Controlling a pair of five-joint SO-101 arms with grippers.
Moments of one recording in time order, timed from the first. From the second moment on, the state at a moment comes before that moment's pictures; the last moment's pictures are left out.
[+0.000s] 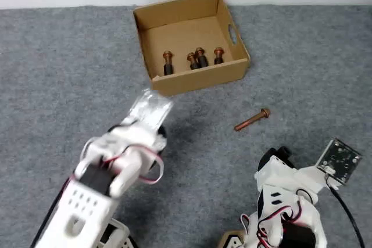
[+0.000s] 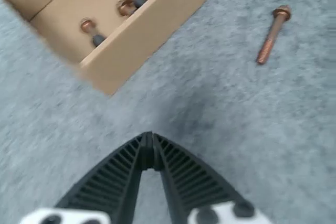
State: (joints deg) left arm 23.3 -52.5 56.6 54.2 -2.1; right arm 9.2 -103.4 67.5 84.0 -25.4
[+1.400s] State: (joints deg) left arm 39.9 52.6 -51.4 77.1 -2.2; right arm 9.2 -103.7 68.2 84.0 -25.4
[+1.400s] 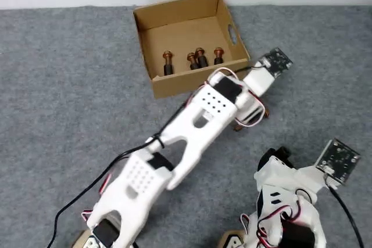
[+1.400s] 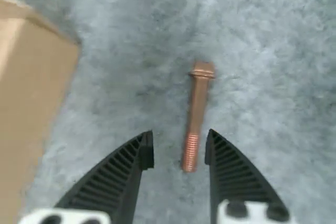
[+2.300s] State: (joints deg) left arm 43.3 78.8 -86.0 87.6 -2.2; right arm 9.2 -103.7 68.2 84.0 -25.4
